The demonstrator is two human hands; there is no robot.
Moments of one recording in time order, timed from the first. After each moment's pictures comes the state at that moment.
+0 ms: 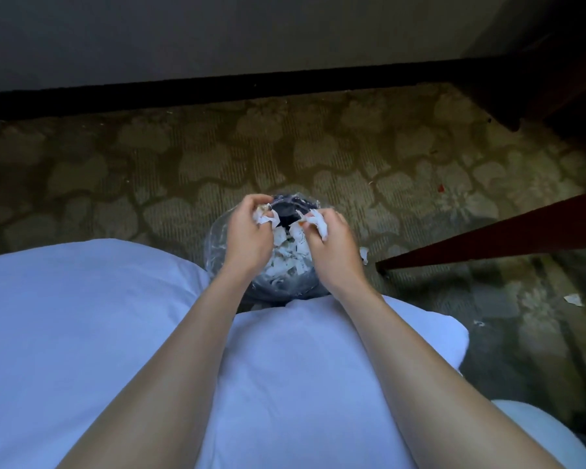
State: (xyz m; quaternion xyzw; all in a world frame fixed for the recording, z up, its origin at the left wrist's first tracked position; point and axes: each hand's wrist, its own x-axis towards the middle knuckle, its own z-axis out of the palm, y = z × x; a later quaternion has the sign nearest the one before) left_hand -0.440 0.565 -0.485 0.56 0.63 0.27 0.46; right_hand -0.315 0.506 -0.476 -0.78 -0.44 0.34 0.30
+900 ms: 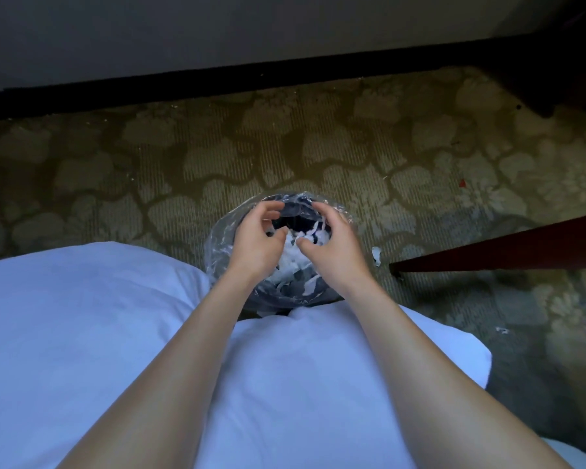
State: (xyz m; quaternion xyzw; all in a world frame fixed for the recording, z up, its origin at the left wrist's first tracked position) left_hand -0.432 0.573 -0.512 0.57 0.62 0.21 0.50; right_hand -0.301 0.524 -0.508 -0.75 -0.40 0.43 0.31
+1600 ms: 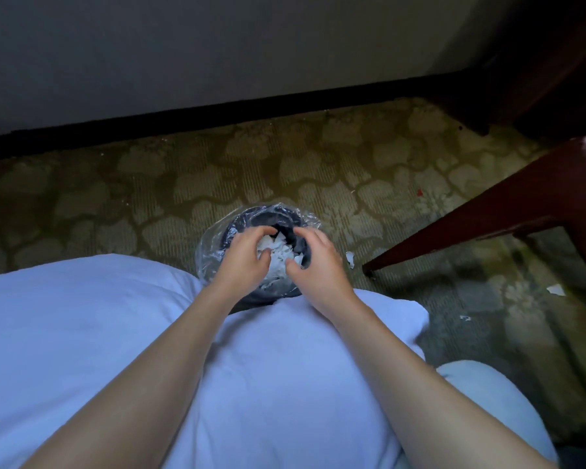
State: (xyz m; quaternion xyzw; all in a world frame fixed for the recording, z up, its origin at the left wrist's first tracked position) left_hand -0.446 0.535 -0.498 0.76 0.51 0.13 0.40; right_hand -0.306 0.457 -0.457 -0.76 -0.48 0.35 0.28
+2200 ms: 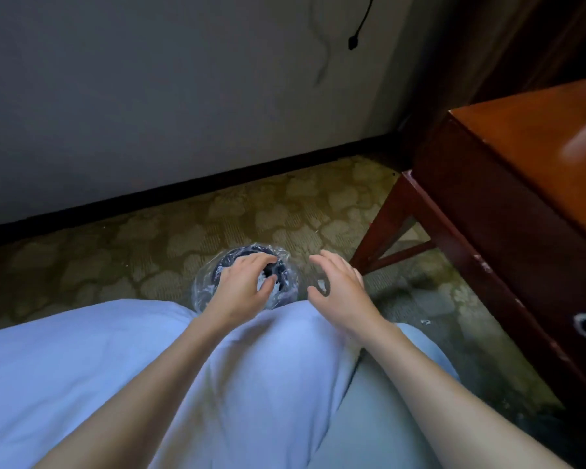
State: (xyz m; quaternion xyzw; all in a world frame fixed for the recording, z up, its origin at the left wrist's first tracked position) left_hand -0.447 0.457 -0.360 0.87 0.40 0.11 0.27; right_hand -0.278 0.343 -0.324 -0.79 -0.53 0.23 0.21
